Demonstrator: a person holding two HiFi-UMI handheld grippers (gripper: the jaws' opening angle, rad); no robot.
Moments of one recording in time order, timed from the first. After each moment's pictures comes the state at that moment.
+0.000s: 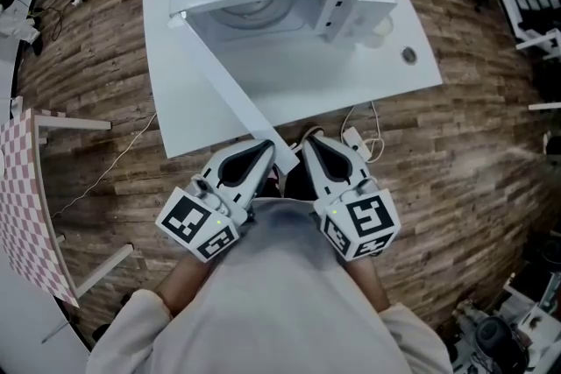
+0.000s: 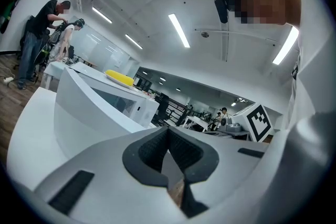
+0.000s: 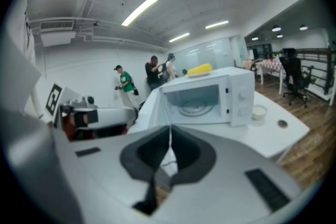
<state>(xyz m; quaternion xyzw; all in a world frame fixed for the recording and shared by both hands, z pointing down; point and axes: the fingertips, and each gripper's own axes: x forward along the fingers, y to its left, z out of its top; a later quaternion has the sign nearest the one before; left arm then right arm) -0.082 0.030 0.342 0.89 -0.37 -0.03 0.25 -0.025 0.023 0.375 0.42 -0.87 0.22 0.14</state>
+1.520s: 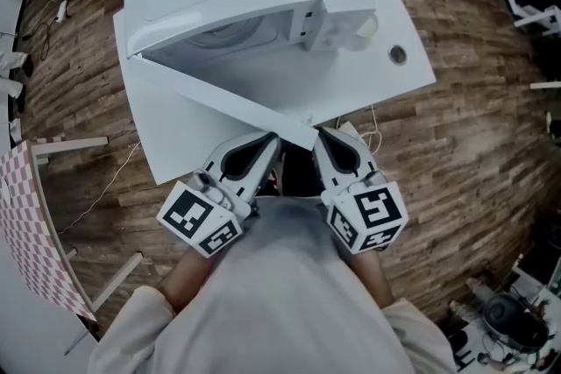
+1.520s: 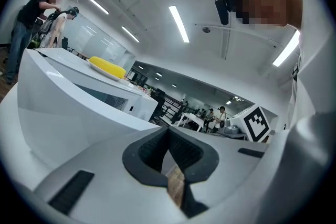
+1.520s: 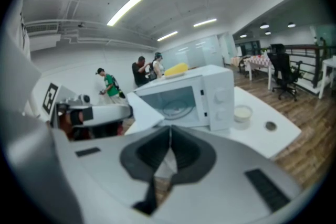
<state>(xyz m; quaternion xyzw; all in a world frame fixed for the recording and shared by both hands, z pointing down) -0.026 -0.047 0.352 0.90 -0.34 -0.01 0.26 0.038 -0.049 0.393 0.46 -0.84 0.25 0.14</state>
